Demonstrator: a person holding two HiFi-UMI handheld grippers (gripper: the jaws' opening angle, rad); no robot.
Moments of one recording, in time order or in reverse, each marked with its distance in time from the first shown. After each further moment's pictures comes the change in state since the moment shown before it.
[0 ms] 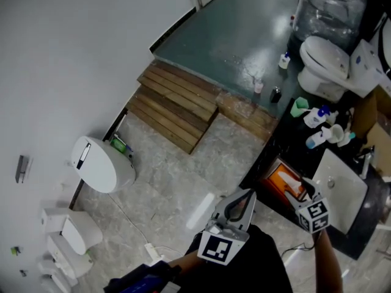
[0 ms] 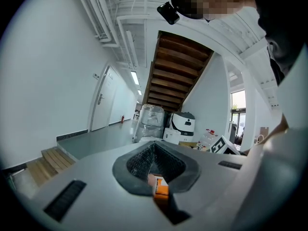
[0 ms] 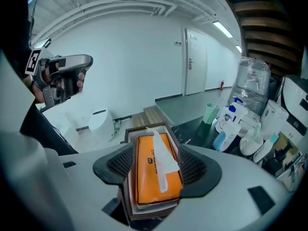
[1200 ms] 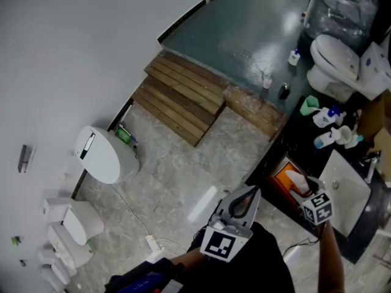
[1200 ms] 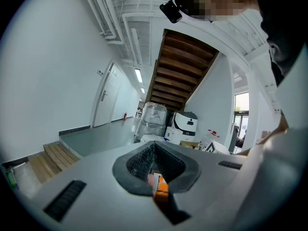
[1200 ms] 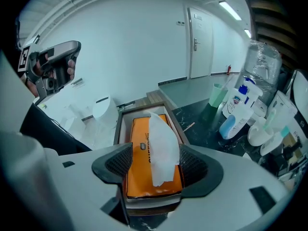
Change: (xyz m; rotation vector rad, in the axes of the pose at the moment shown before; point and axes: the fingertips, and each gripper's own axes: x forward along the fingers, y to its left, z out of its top) left arm 0.000 0.011 -0.005 -0.039 0.015 0.022; right arm 0.025 -0.011 -0.036 0.003 0.208 0.059
